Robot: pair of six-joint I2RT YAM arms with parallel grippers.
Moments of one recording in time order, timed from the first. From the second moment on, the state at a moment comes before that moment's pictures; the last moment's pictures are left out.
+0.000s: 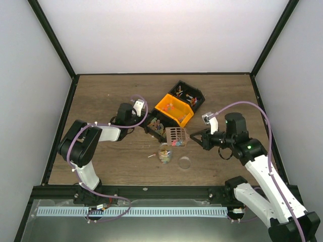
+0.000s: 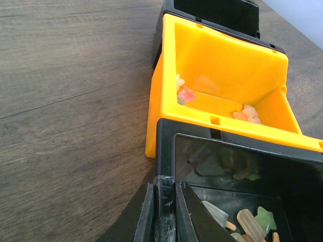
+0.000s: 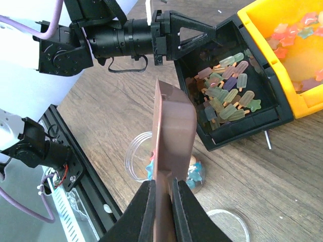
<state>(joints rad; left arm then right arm) -0.42 1.78 0.75 0.54 0.33 -0.21 0.34 0.77 0.76 -0.63 -0.68 0.17</state>
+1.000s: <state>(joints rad) -0.42 1.78 0.75 0.54 0.33 -0.21 0.46 0.81 0.78 -0.64 -0.57 0.20</state>
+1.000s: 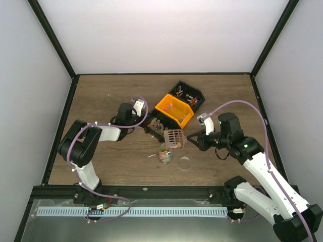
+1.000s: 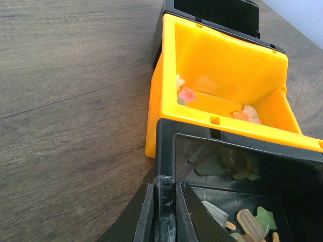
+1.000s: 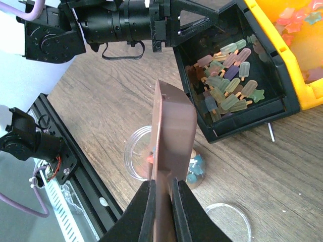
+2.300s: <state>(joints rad) -0.42 1.78 0.76 0.54 0.33 -0.21 0.52 0.85 0.84 -0.67 -0.48 0.22</state>
